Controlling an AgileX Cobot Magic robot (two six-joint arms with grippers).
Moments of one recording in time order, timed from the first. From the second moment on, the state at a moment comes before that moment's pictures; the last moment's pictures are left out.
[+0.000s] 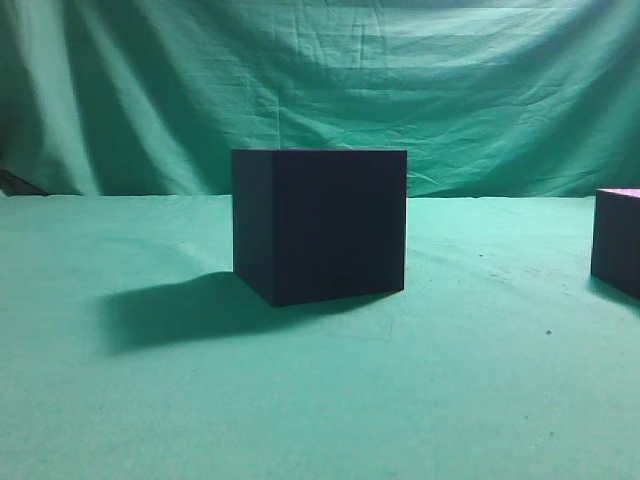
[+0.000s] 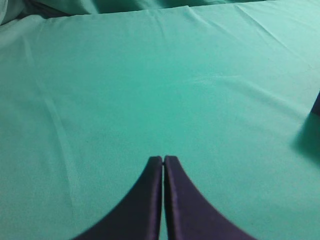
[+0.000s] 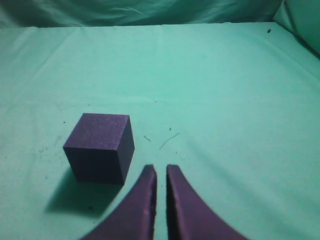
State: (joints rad) left arm -0.17 -0.02 0.02 0.09 0.36 -0.03; right arm 0.08 -0.01 0.03 0.07 0.39 -0.03
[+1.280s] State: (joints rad) left arm -0.17 -0.02 0.02 0.09 0.36 -0.03; right arm 0.08 -0.01 0.03 0.29 -0.03 0.00
